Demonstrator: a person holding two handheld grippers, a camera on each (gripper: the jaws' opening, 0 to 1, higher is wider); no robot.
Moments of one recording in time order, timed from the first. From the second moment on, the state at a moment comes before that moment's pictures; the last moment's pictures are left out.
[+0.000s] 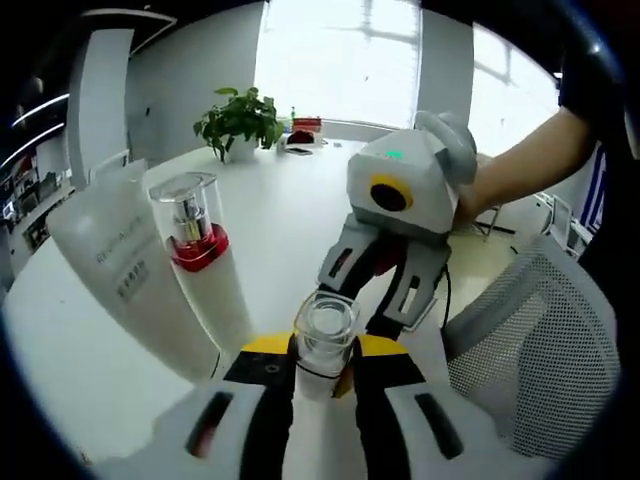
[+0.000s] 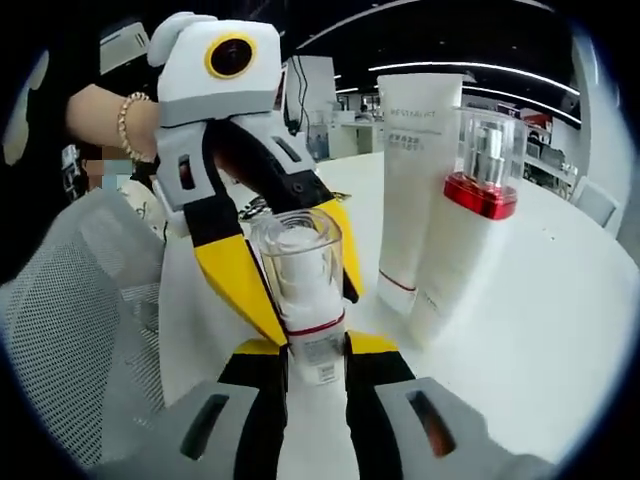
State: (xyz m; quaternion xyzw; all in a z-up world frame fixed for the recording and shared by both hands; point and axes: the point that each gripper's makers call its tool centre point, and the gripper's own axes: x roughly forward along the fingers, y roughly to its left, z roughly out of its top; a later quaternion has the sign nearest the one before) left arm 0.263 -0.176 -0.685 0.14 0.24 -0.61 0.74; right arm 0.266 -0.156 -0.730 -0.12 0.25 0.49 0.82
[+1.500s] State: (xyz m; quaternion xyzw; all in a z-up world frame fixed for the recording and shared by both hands) left arm 0.284 -0.155 -0.679 0.12 0.24 -0.56 0.79; right arm 0.298 -0.171 -0.736 -0.13 0.26 0.50 0.81
